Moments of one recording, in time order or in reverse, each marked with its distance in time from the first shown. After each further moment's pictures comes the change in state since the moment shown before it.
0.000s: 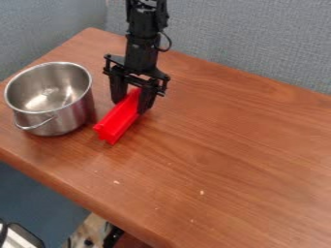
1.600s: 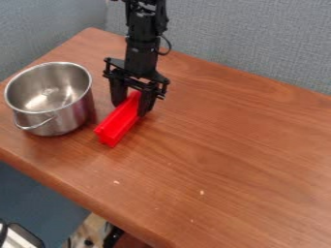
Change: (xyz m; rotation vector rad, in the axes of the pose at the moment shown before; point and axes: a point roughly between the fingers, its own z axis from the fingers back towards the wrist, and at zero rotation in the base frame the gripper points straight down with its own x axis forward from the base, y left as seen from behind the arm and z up) arm 0.001 0.000 -0.003 0.002 -0.020 -0.002
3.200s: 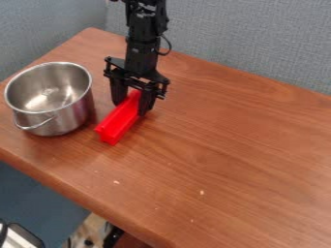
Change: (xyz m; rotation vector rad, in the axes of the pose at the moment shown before) arm 0.003 0.000 -0.002 0.004 -0.024 0.006
